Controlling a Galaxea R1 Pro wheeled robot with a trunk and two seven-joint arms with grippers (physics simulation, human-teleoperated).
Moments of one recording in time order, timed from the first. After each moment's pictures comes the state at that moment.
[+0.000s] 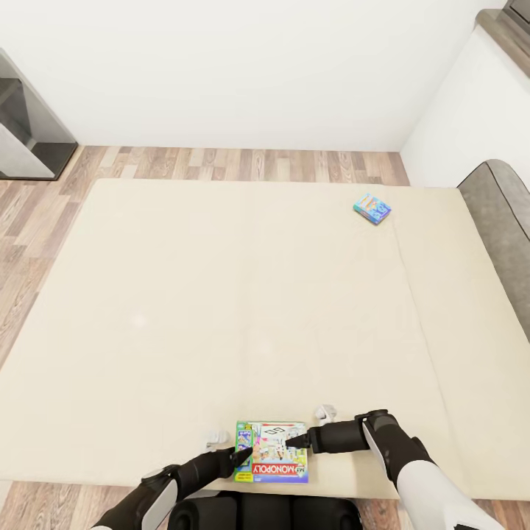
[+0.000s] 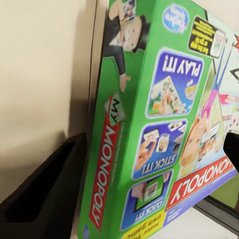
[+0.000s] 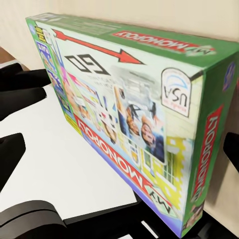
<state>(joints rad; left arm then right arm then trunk) -0.49 0.01 -0.29 -0.43 0.50 0.08 -0.61 -0.67 0.02 -0.23 -0.47 0.38 0.57 1.05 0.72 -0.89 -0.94</state>
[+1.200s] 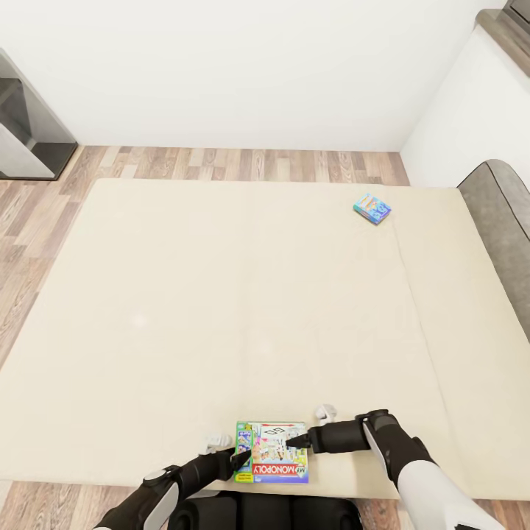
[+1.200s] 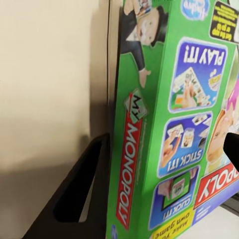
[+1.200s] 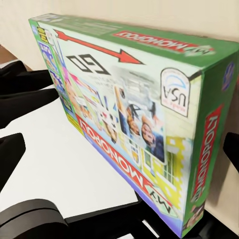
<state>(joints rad) -0.48 0.01 -0.29 -0.43 0.42 0.03 -0.56 -0.67 0.02 -0.23 -0.47 0.38 0.57 1.06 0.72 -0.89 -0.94</state>
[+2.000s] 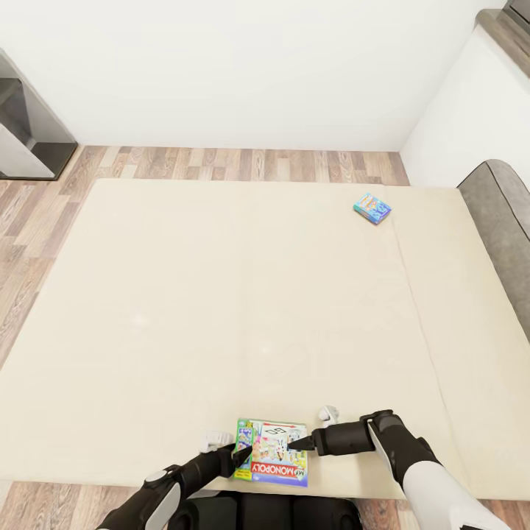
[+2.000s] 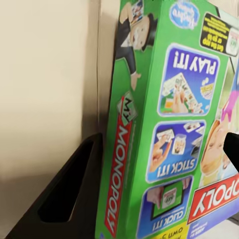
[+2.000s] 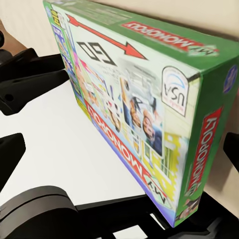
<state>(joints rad) -0.48 0.00 -0.29 -0.44 0.43 -0.01 -0.55 -0.66 -0.01 -0.22 -0.47 0.39 0.58 1.14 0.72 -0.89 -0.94</state>
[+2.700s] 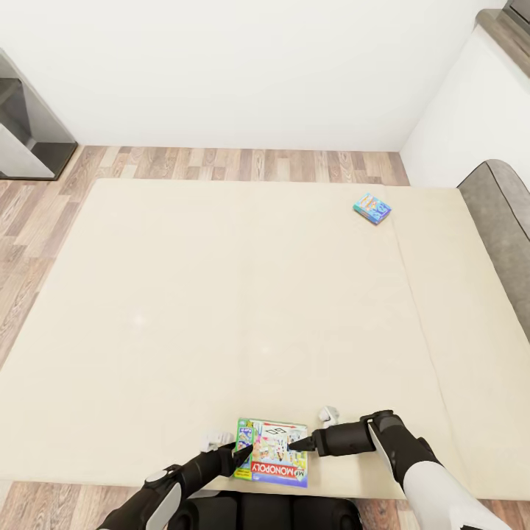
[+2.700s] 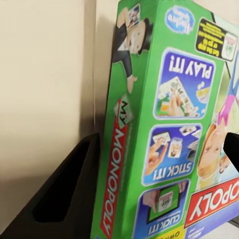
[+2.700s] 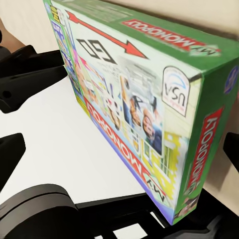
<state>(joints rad) -0.47 0.00 -0.29 -0.44 0.43 -0.02 -0.55 -0.66 -0.01 -0.22 -0.47 0.39 0.58 1.14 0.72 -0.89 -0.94</state>
